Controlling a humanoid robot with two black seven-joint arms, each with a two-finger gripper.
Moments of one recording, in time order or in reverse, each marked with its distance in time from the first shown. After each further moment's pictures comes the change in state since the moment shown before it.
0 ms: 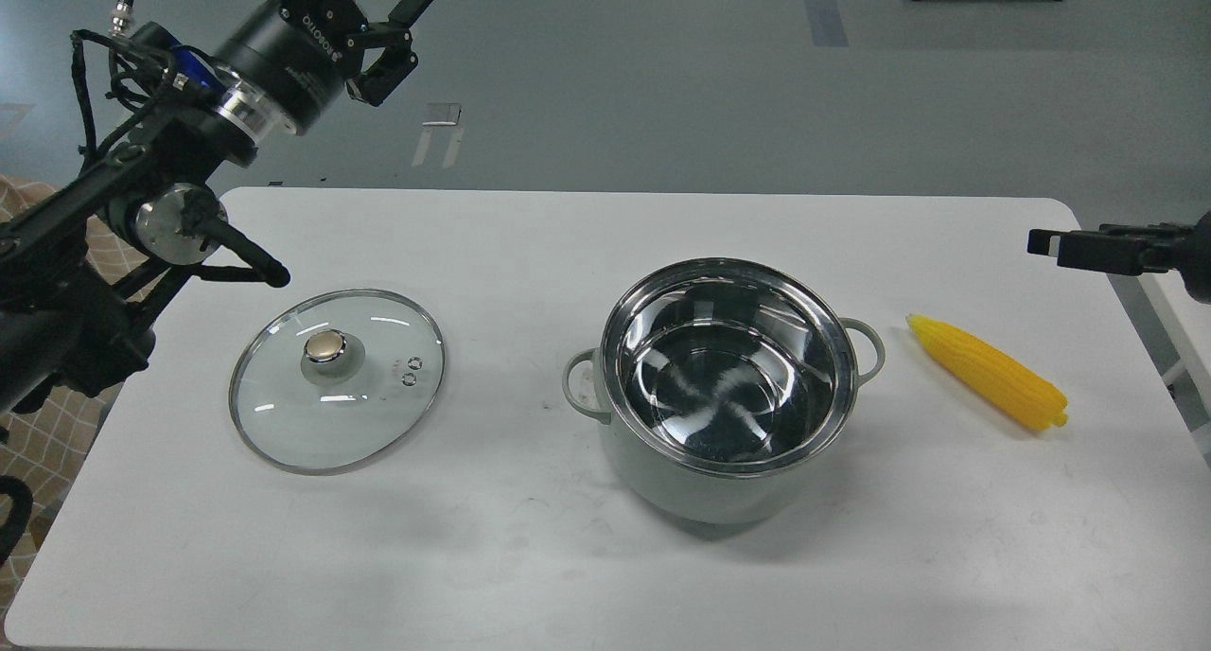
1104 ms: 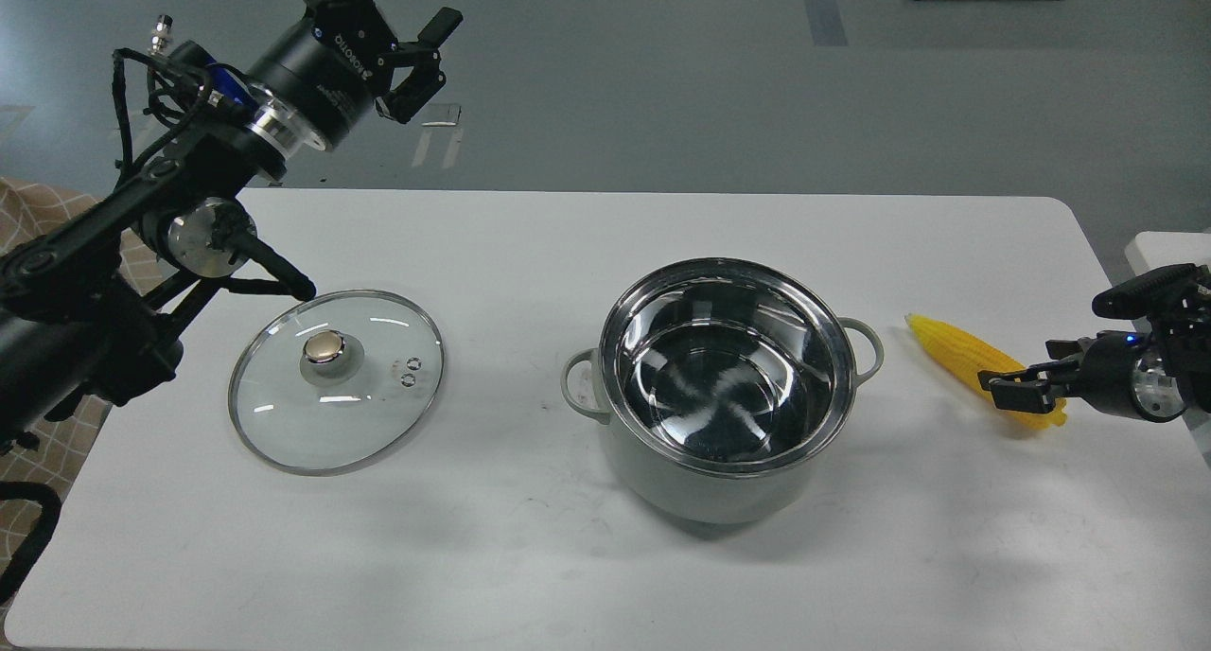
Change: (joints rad) left arm 0.012 -0.042 0.001 0.000 0.012 0.002 0.001; right arm -0.084 0.318 -0.139 -0.338 -0.342 -0.235 0.000
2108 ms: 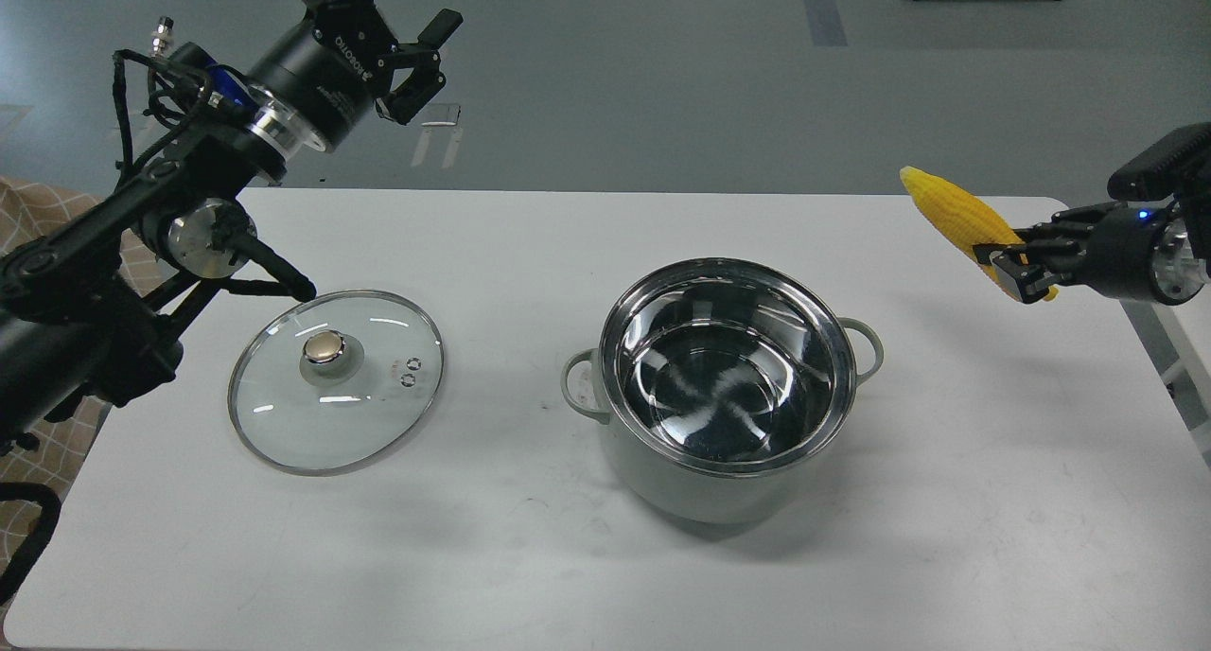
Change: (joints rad) left arm 0.002 0.000 0.000 -0.001 0.000 0.000 0.000; right arm 0.312 -0.183 -0.057 0.397 0.022 0.099 0.000
